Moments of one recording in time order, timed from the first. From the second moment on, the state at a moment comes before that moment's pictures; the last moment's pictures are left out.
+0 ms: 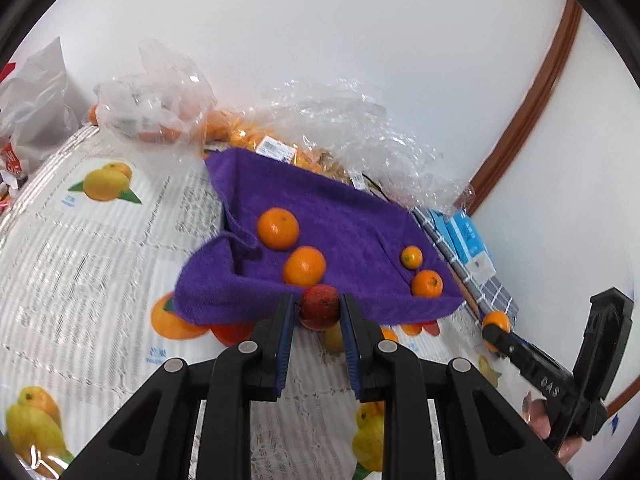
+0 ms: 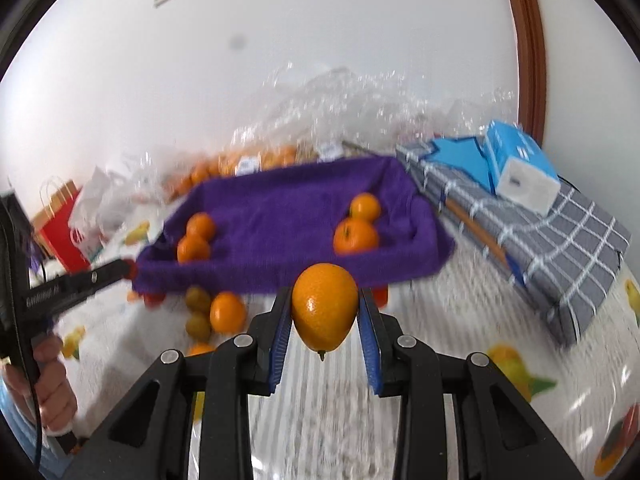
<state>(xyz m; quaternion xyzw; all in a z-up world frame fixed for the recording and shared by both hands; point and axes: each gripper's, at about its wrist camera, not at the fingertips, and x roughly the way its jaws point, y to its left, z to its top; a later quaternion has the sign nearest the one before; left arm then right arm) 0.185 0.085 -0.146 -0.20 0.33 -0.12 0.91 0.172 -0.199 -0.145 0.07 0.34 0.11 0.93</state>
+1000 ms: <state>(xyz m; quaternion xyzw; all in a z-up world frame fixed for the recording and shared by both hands) 0.285 0.073 -0.172 -0.22 0.35 -0.10 0.90 0.306 -0.226 -0.181 0.10 0.36 0.07 0.92</state>
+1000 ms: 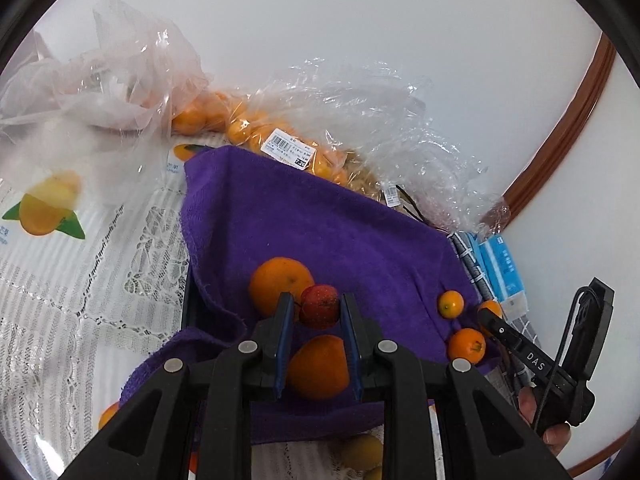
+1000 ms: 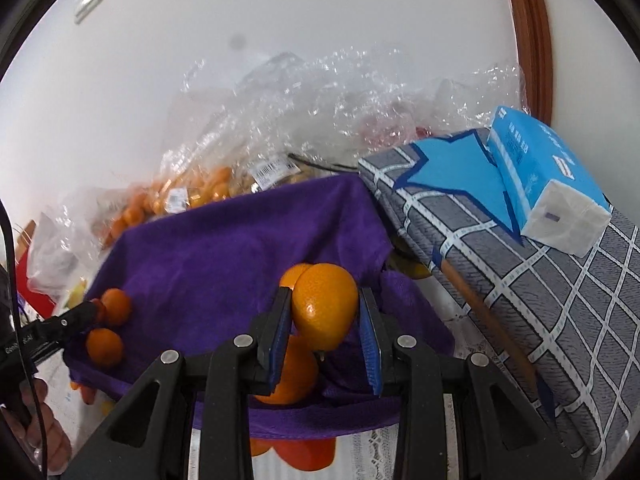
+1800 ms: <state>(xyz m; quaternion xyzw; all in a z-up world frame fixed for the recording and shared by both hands) 0.283 0.070 -0.173 -0.21 0.35 -0.09 0.91 0.288 -0.233 -0.174 0.09 0.32 0.04 0.94</state>
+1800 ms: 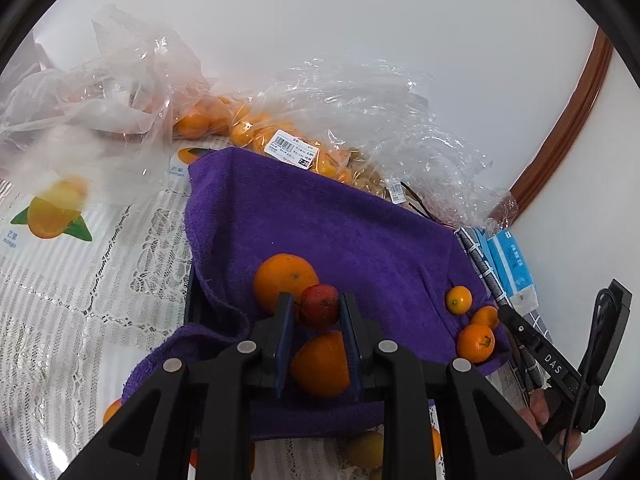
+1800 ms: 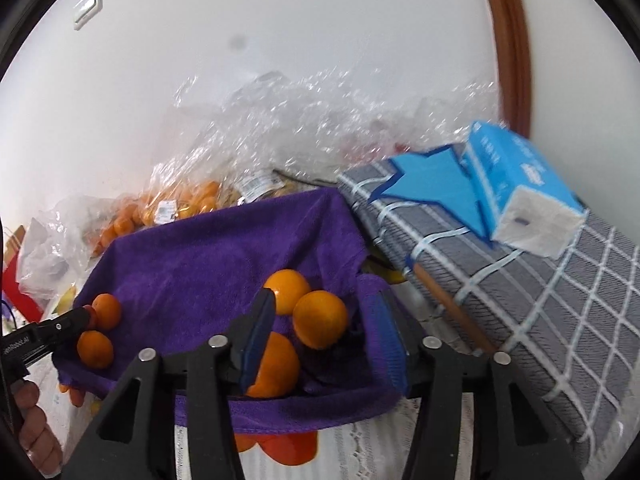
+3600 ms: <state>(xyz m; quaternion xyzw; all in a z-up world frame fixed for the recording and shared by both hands) 0.147 0.071 -0.190 -0.10 0.41 -0.06 0.91 0.139 -0.174 -0.192 -0.01 0.39 0.07 0.92</state>
